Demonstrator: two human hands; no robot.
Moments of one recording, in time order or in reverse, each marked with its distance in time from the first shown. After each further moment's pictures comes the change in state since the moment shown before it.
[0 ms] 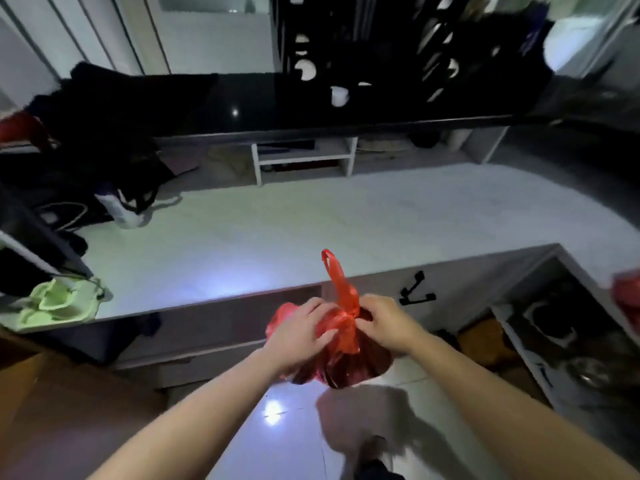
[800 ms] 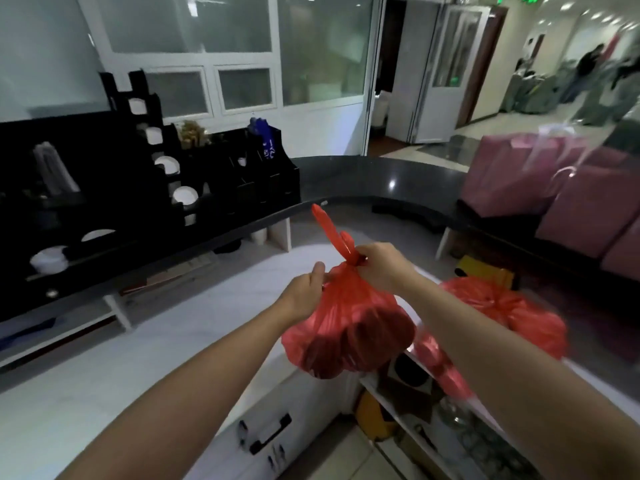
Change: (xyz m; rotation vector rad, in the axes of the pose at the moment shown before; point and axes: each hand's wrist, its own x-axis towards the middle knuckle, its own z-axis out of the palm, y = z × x) left_hand 0.470 0.415 0.061 -0.360 -0.228 0.130; right_hand -0.089 0.305 -0.469 -0.204 0.603 0.454
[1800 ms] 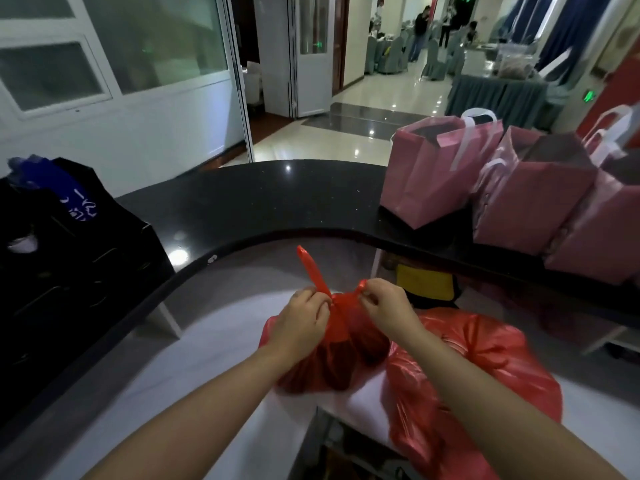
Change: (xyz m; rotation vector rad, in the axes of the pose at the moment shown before) left_hand 0.333 0.025 0.120 0.277 -0.074 0.613; right_hand 0.148 0.247 0.026 0.118 0.387 0.431
